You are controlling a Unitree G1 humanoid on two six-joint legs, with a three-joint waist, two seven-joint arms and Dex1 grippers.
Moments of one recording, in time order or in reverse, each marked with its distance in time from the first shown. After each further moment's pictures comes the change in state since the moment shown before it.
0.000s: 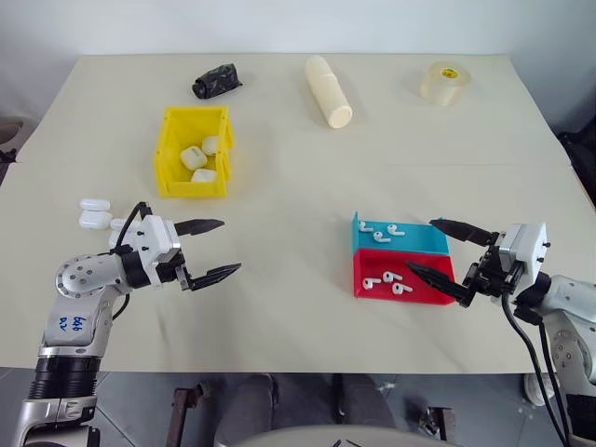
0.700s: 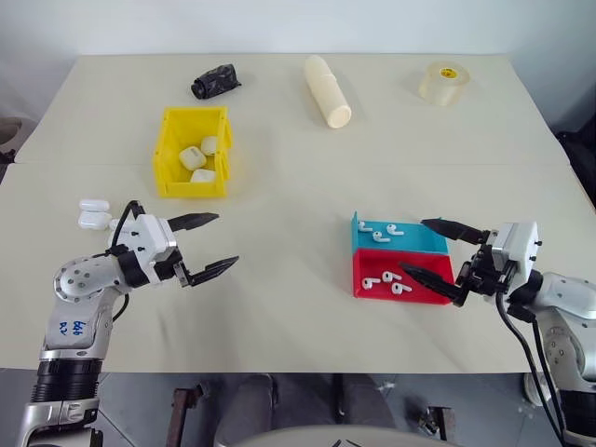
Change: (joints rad) left arm 0.027 -0.025 0.039 -0.001 0.007 -0.031 0.083; right arm -0.023 0.020 0.044 -0.001 -0.001 -0.015 0.025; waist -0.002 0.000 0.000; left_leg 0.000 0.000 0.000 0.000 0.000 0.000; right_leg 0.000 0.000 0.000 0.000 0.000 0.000
